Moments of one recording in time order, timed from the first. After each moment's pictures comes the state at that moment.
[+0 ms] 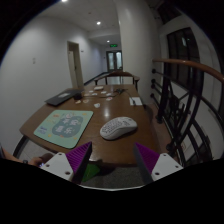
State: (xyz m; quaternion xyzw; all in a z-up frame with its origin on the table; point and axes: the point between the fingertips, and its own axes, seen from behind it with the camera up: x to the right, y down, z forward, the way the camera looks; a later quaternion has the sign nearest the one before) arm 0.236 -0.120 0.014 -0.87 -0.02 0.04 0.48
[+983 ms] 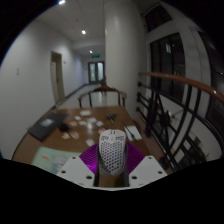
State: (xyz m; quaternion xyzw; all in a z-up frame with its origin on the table) arm 0.218 0.024 0.097 -0.84 0.06 -0.03 0.53
